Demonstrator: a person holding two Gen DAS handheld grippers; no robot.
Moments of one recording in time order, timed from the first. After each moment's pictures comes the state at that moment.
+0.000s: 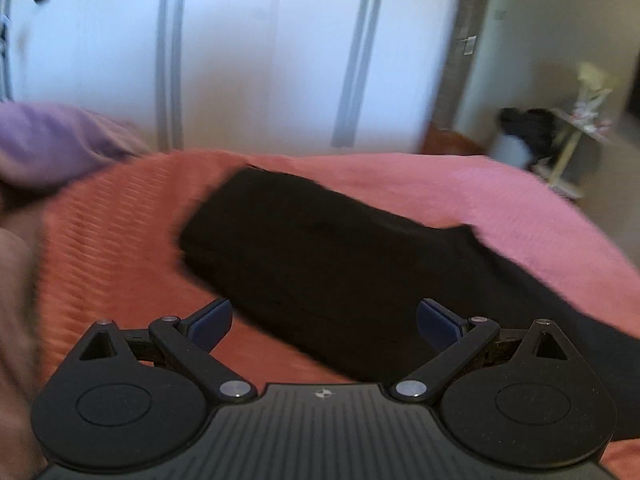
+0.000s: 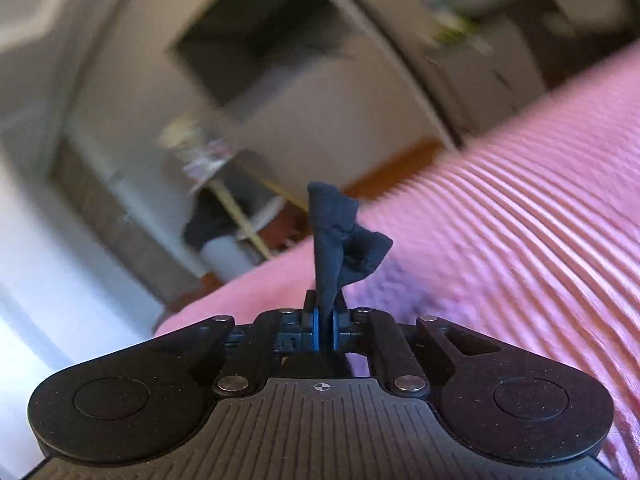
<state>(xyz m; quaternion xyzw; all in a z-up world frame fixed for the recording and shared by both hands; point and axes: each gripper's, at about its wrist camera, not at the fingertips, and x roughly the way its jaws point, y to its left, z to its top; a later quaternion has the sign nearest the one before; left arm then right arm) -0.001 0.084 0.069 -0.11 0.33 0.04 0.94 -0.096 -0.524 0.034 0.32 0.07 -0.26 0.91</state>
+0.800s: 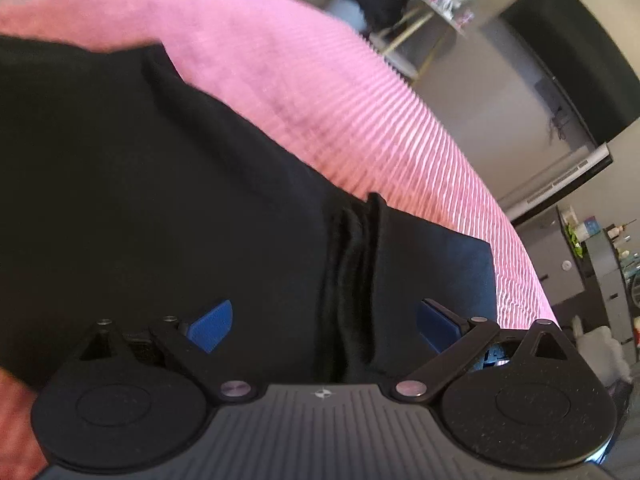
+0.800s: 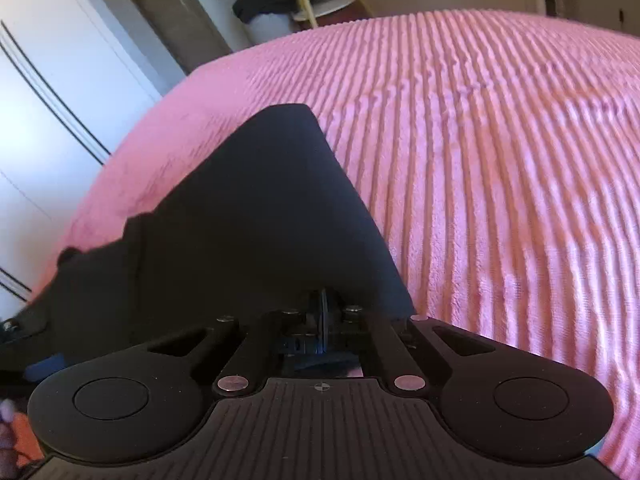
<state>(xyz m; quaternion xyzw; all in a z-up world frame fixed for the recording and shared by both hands) 0.126 -0.113 -0.007 -0.20 0.50 -0.23 0.81 -0.041 -0.471 -0.036 0.32 0.36 -0.13 0.87</state>
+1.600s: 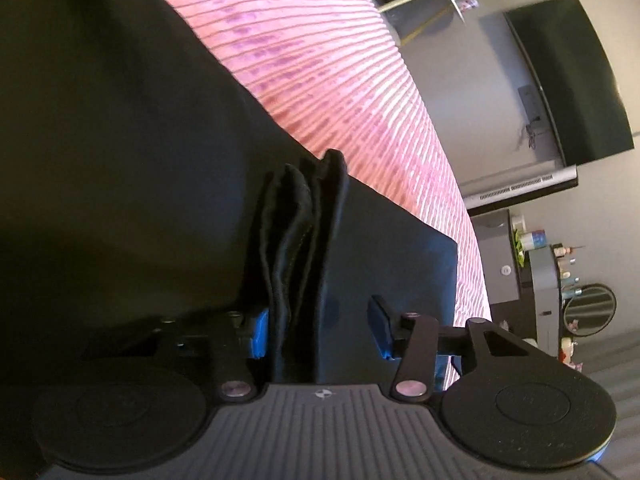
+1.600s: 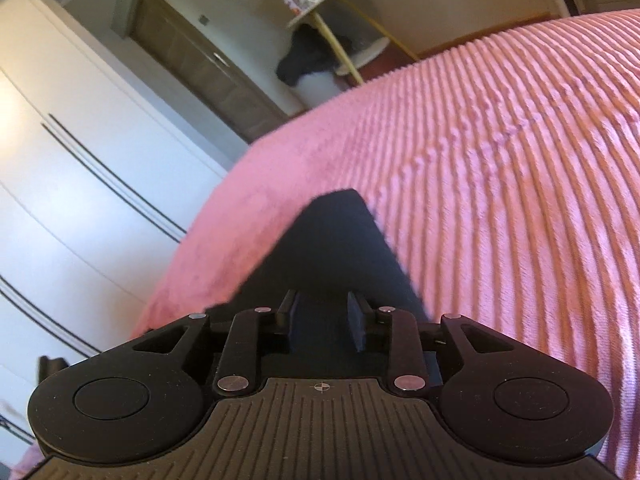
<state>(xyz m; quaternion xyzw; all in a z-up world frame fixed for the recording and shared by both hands) 0.165 -0.156 -0.066 -0.30 0.55 -0.29 0.72 -0.040 -0.499 -0.019 0.39 0.24 -0.05 0.89</state>
